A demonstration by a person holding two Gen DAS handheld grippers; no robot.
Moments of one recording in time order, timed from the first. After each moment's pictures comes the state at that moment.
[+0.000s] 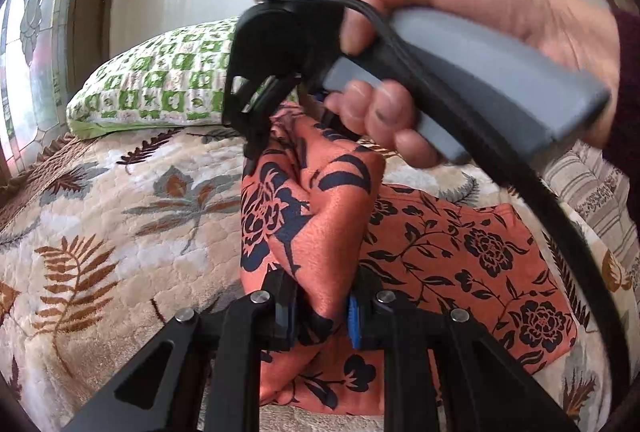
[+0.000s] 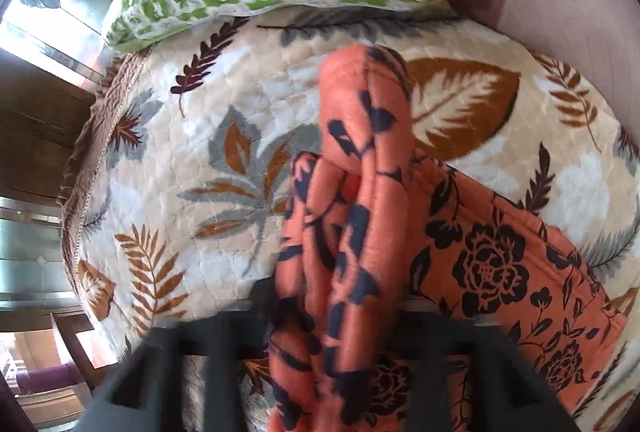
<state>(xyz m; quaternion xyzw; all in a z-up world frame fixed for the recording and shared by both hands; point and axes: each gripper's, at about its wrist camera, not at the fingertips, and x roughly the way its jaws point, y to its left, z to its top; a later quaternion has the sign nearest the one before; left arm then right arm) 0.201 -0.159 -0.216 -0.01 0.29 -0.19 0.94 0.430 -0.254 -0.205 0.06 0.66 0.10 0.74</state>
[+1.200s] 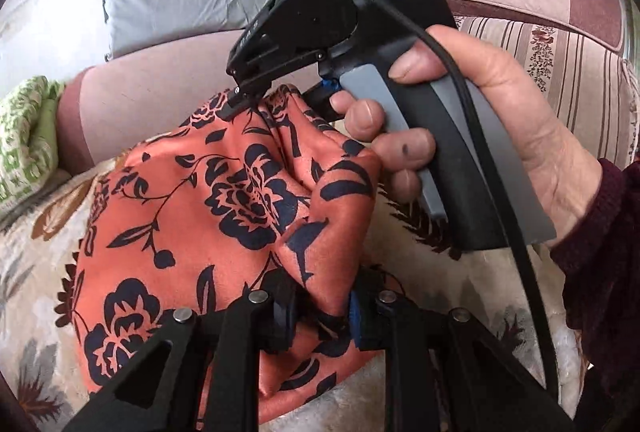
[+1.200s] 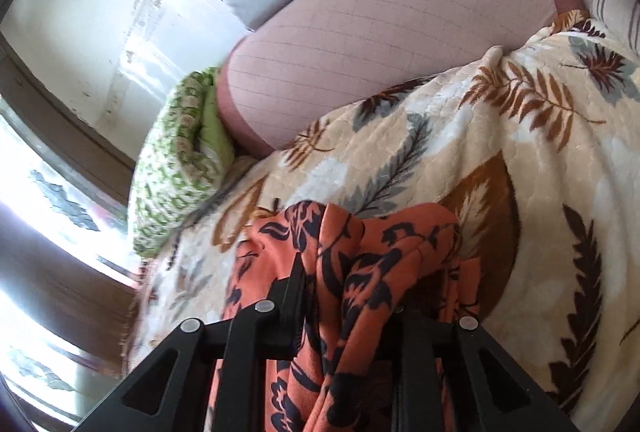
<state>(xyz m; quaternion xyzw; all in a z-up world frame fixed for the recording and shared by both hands) 0.106 -0.358 -0.246 0.15 0.27 -0.48 0.82 0.226 -0.584 -0.206 0.33 0.38 0.00 0.86</state>
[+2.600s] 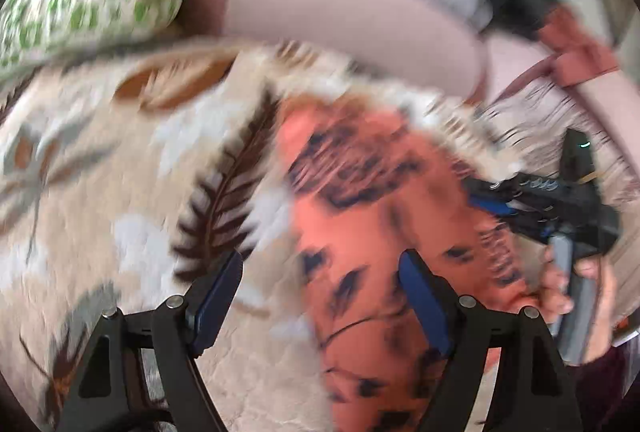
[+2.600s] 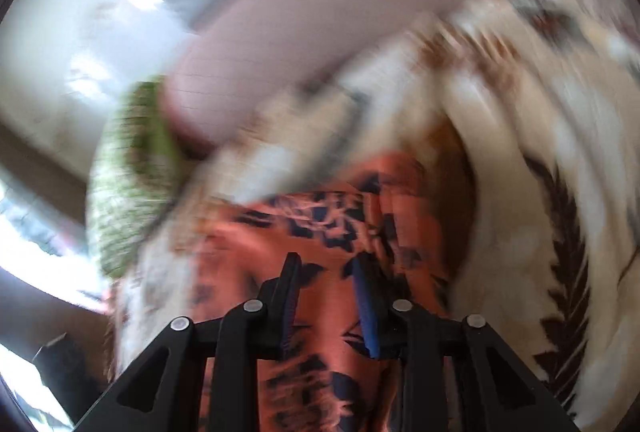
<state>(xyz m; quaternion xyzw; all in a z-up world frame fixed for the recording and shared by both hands) 0.294 -0.267 -0.252 0.00 0.48 -0.33 0.81 0.219 -0.588 -0.253 0.37 0.42 -0.09 0.82</state>
